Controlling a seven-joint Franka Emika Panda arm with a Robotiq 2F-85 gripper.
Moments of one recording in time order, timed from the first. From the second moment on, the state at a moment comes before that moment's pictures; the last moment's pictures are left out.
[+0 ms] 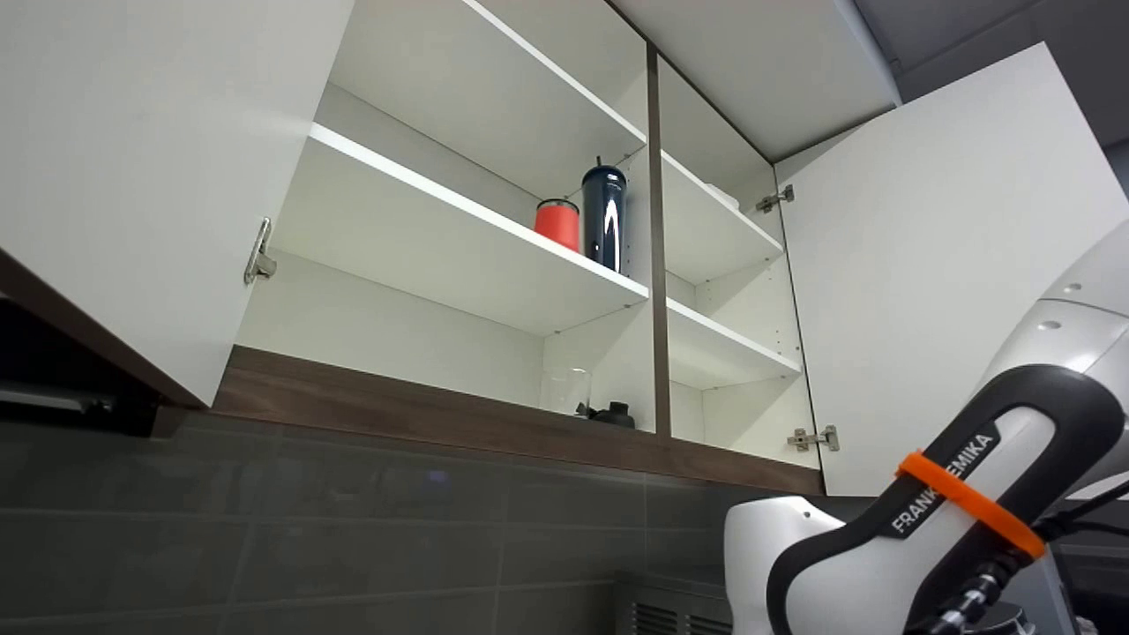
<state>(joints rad) 0.04 -0.12 0.03 -2.45 -0.04 2.34 0.77</state>
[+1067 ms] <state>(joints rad) 0.13 -0.28 0.17 -2.19 0.00 2.13 0.46</state>
